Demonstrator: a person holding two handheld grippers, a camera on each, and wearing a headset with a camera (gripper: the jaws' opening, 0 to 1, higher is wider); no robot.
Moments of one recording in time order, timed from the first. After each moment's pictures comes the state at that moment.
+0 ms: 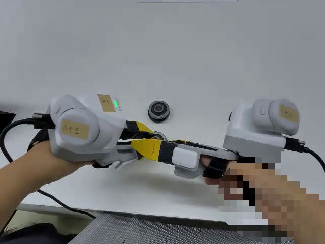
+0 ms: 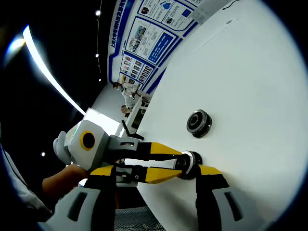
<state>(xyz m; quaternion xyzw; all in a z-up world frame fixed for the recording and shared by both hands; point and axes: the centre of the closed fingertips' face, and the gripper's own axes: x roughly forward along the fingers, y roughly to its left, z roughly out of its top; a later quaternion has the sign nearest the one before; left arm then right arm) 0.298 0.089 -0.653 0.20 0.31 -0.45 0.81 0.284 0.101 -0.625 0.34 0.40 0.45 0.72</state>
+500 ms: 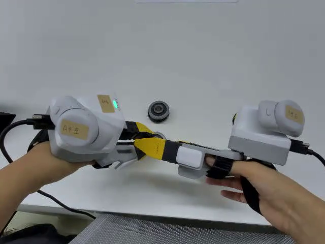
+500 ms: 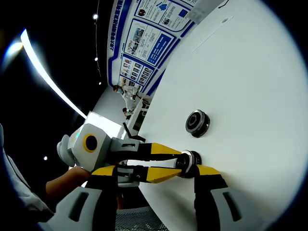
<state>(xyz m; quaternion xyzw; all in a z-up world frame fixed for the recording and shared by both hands) 0.298 0.090 -0.653 0.20 0.31 -0.45 0.81 0.284 0.097 -0.624 0.35 0.40 0.45 0.72</state>
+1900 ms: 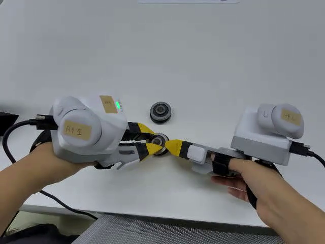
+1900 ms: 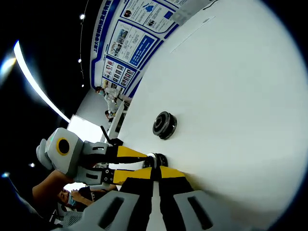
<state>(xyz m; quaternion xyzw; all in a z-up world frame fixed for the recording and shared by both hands) 0.298 0.089 -0.653 0.20 0.32 -0.45 0.81 0.303 0.075 -0.662 0.33 0.43 0.38 0.75</state>
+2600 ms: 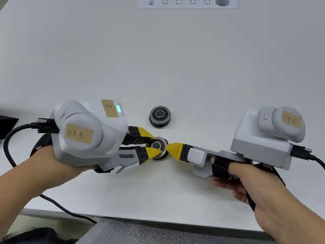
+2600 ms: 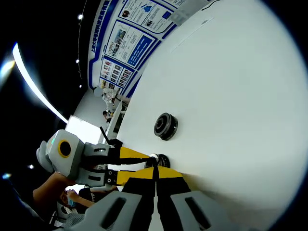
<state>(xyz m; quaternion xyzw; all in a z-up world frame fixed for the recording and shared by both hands) 0.298 0.089 -0.653 0.20 0.32 -0.45 0.81 0.304 0.075 -0.657 0.33 0.44 0.37 0.75</state>
